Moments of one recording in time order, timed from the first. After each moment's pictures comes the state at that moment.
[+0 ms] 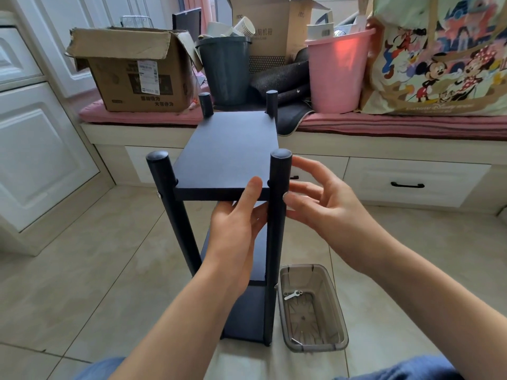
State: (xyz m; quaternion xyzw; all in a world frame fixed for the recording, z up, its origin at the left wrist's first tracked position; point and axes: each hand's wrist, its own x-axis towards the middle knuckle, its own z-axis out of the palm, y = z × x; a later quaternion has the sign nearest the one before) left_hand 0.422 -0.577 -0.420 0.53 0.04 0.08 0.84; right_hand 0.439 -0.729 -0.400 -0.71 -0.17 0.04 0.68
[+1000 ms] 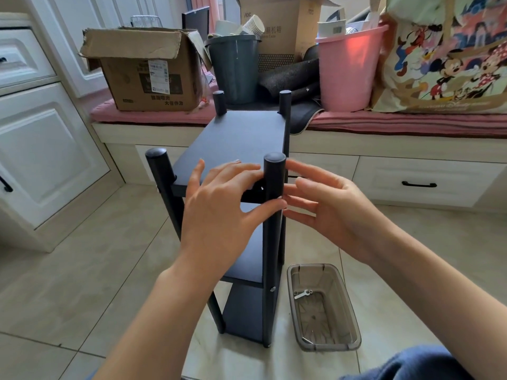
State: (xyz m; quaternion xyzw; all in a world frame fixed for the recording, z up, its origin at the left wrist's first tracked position) left_hand 0.414 -0.524 -0.395 0.91 -0.12 0.30 0.27; right_hand 0.458 -0.714 -0.405 -0.61 -0.15 0.15 0.76
